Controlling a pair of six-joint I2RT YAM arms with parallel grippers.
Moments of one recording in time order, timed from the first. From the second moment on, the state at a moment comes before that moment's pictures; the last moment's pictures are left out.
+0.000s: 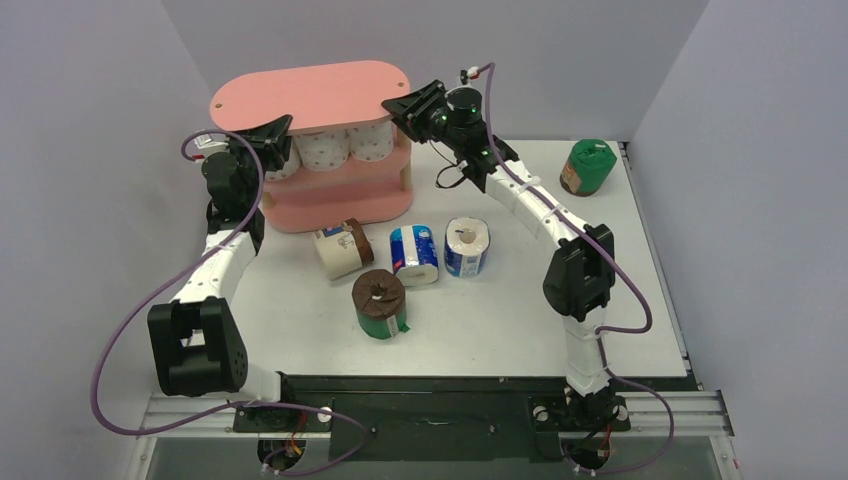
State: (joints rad) left arm 0.09 1.46 1.03 0.56 0.22 -1.62; right arm 0.56 2.08 2.02 -0.02 -0.16 1.27
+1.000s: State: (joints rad) left arm -0.03 1.49 1.10 0.49 0.22 -1.62; right arm 0.48 1.90 1.92 -0.24 -0.15 1.23
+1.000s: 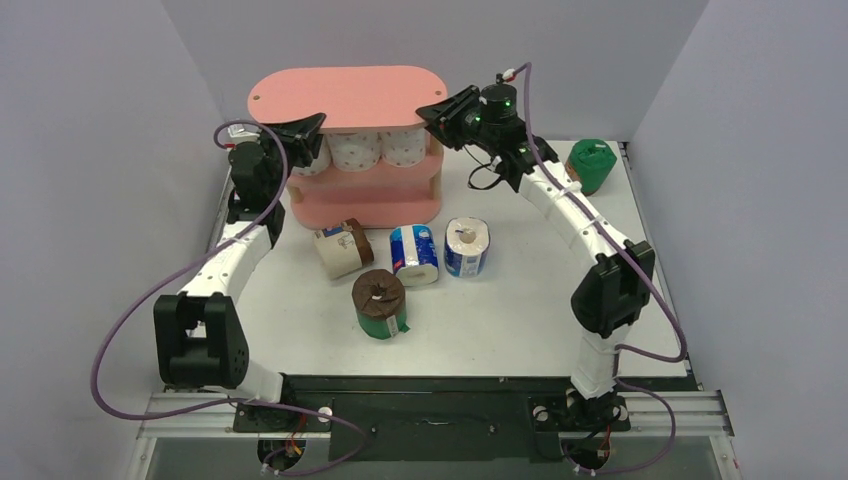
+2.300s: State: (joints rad) left arm -0.32 1.61 1.23 0.47 0.12 -1.60; right arm 0.27 1.66 1.80 -0.54 -0.18 1.13
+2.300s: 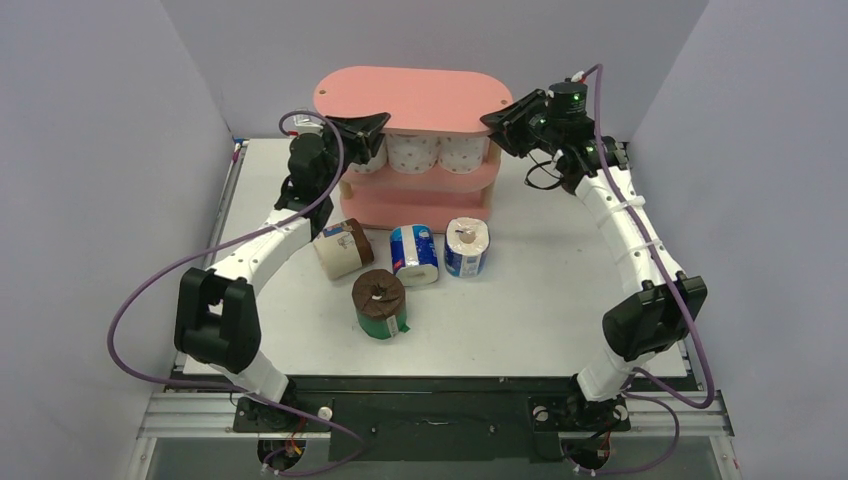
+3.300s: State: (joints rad) left arm -0.33 1.57 1.21 0.47 0.14 -1.61; right arm 0.26 1.59 1.78 -0.48 -0.20 1.03
